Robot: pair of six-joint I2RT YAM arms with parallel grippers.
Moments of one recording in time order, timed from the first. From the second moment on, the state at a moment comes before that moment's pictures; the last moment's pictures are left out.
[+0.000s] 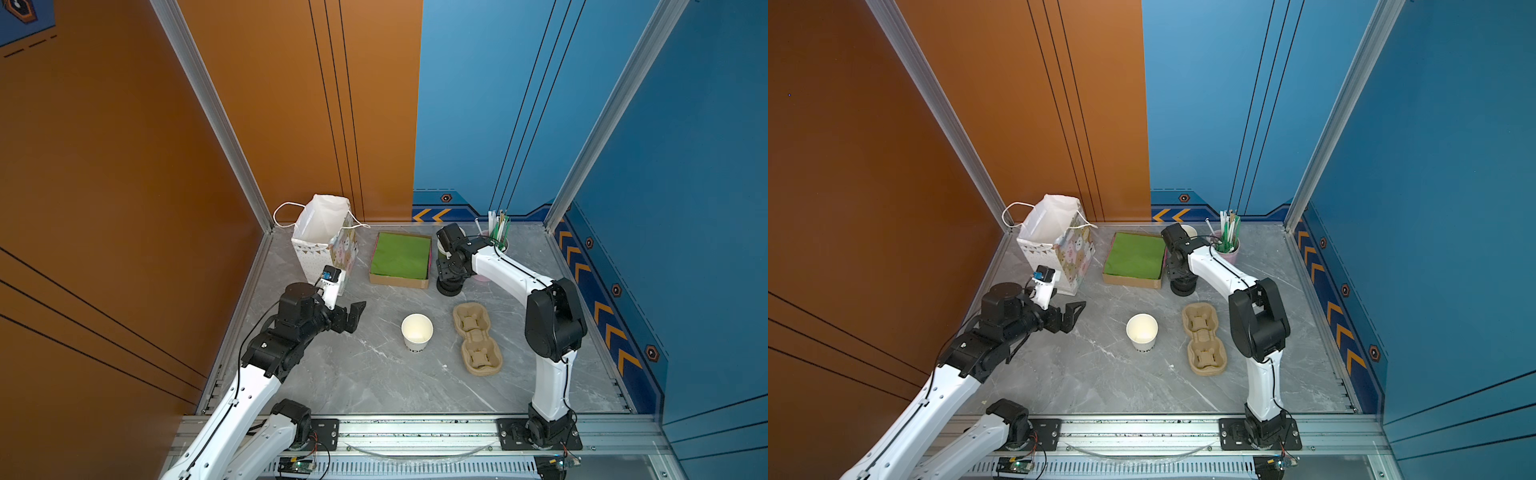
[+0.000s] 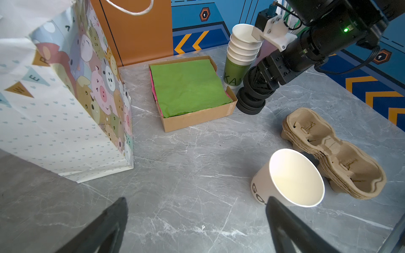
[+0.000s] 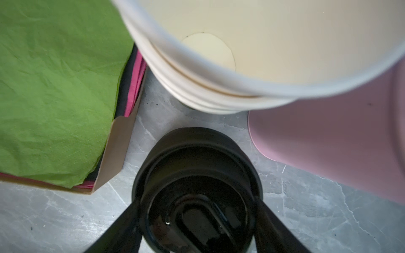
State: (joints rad) left arm -0.34 0.78 0.77 -0.48 0.16 -0.03; right arm 0.45 1.99 1.65 -0.79 0.25 0.26
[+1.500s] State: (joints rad) left arm -0.33 1.03 0.77 -0.07 0.48 -0.44; right arm 0.44 1.65 1.62 -0.84 -0.10 0.32
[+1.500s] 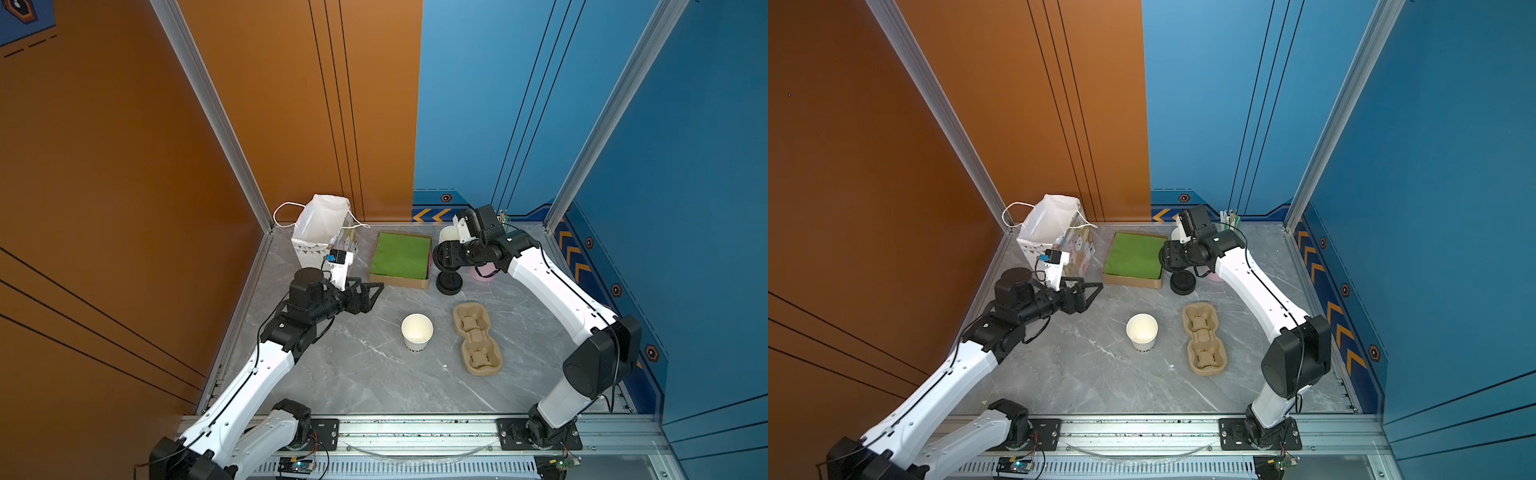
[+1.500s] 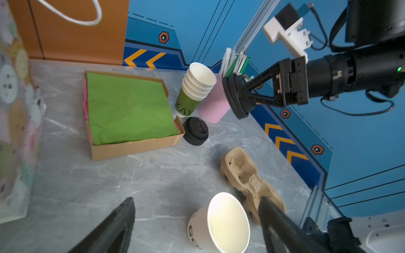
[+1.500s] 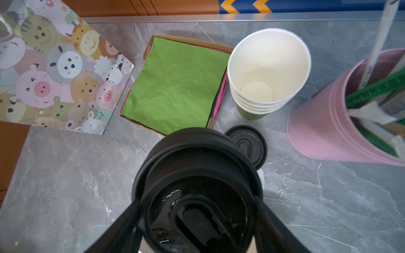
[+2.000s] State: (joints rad) left arm -0.41 1.47 0.82 0.68 0.73 -0.98; right arm 0.44 1.51 1.46 -0.68 -0.39 0.51
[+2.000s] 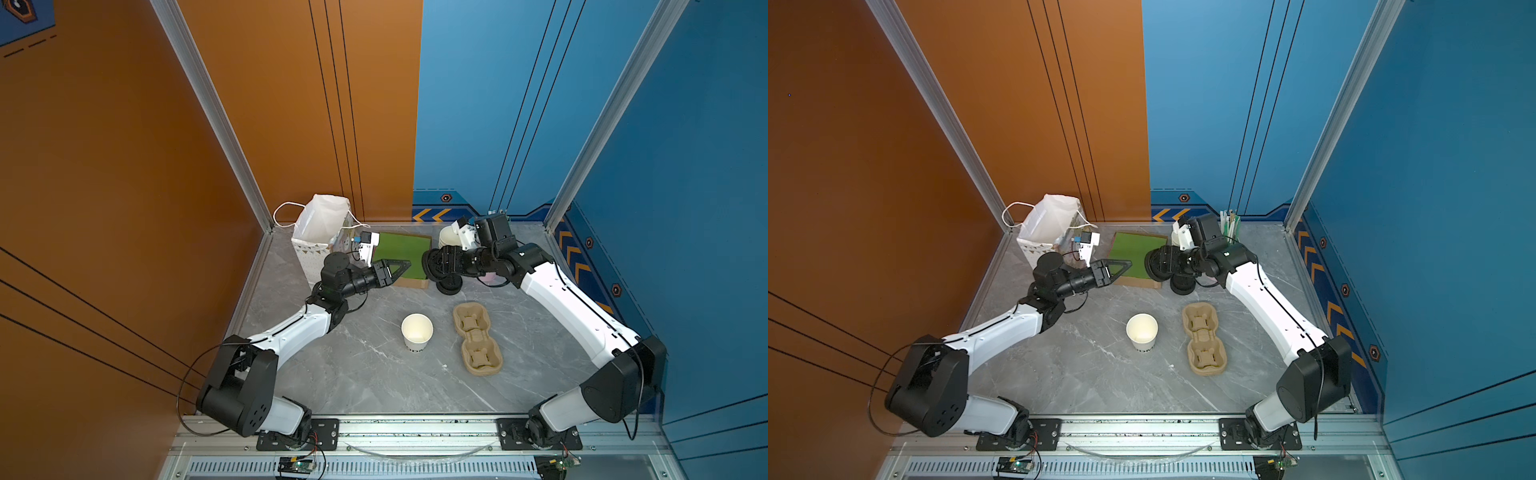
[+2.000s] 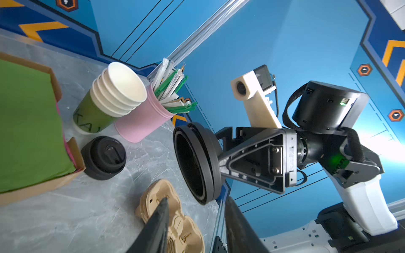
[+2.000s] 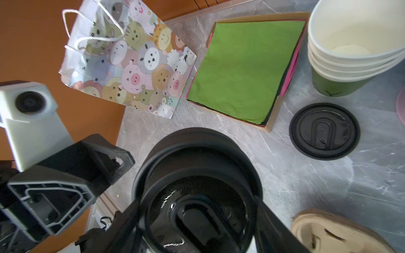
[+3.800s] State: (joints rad) left arm -0.19 1.02 0.83 -0.43 0.33 -0.34; right arm 0.74 1.57 1.44 -0.85 -0.05 0.28
